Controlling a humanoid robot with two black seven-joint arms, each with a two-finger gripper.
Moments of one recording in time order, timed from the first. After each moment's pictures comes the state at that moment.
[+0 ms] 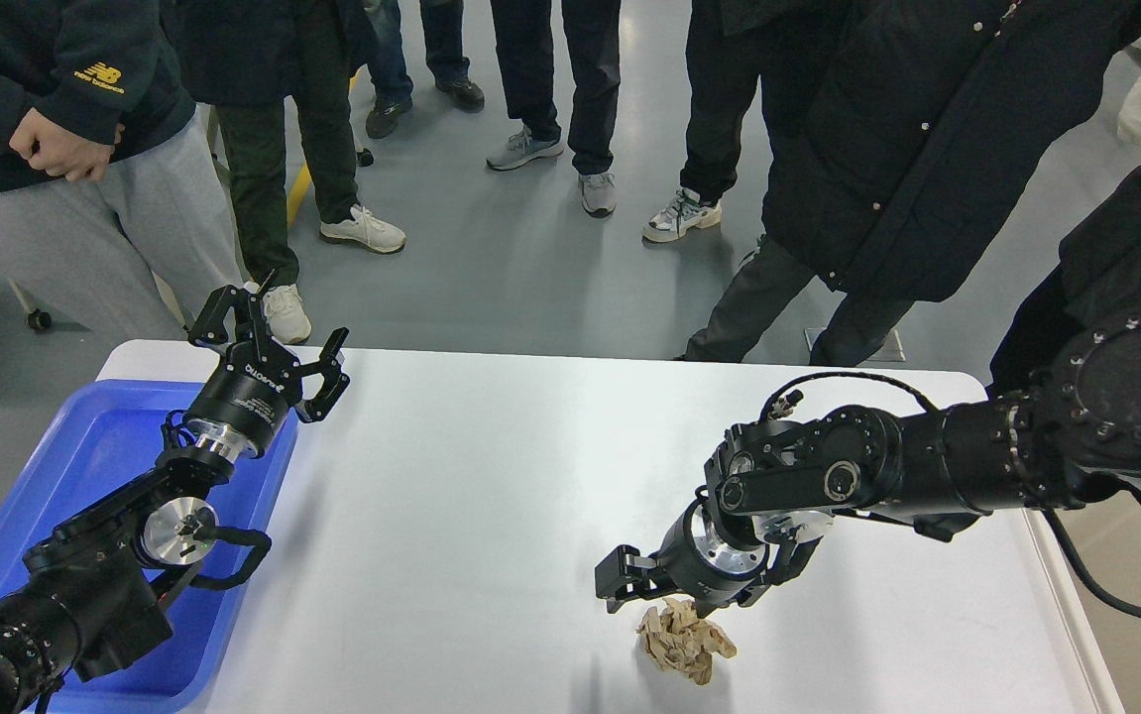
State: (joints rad) left arm -0.64 0.30 -0.66 -0.46 0.07 -0.60 -0.60; right arm 1.42 -0.02 -0.72 1.12 -0.17 0.26 -0.24
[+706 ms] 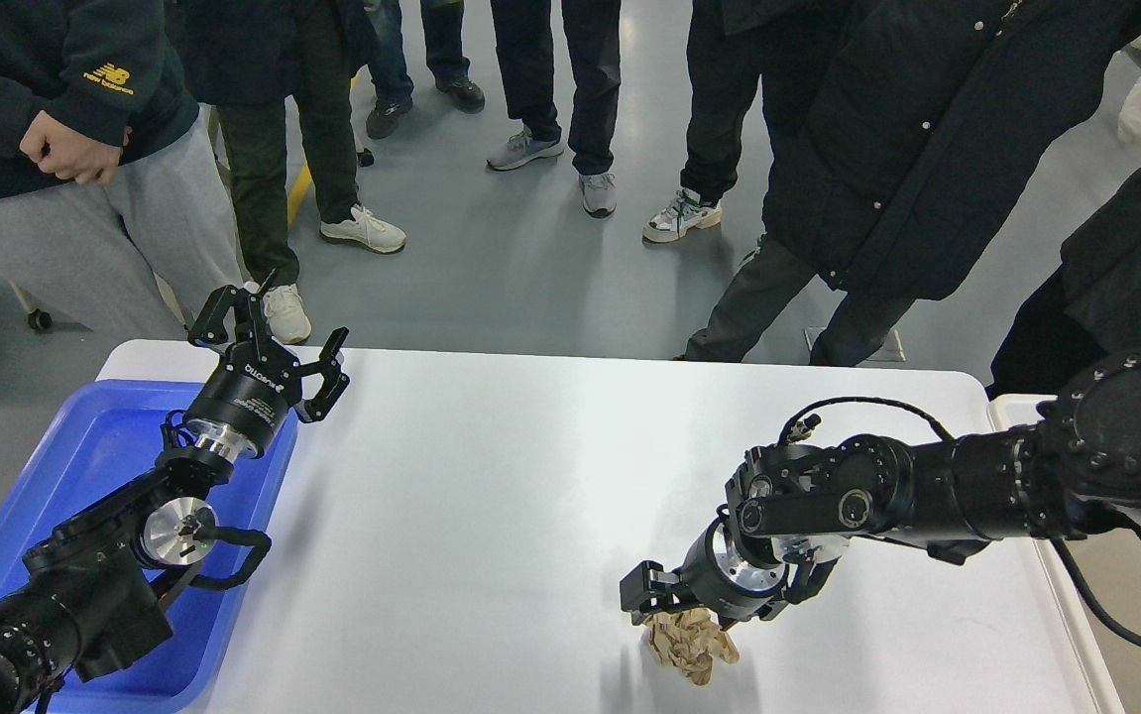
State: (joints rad) left arm -0.64 0.30 -0.66 -0.46 0.07 -0.60 -0.60; right arm 1.34 -0.04 -0.71 1.06 -0.24 0.26 -0.23
